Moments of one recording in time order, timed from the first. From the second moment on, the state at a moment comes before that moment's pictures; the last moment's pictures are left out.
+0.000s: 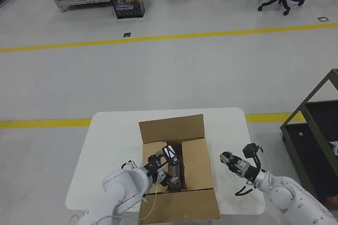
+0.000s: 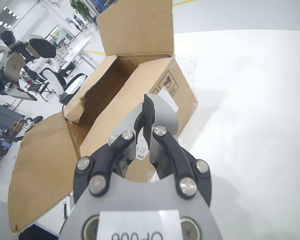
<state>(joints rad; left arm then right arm) 1.30 -1.25 -1.04 -1.93 1.43 -0.45 -0.92 -1.30 -0.82 1.04 -1.30 -0.51 -0.65 0.00</state>
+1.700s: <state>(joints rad) 1.28 -1.30 -0.88 -1.68 1.85 -0.07 -0.91 -1.22 -0.96 0.91 -1.16 -0.55 -0.78 0.02</state>
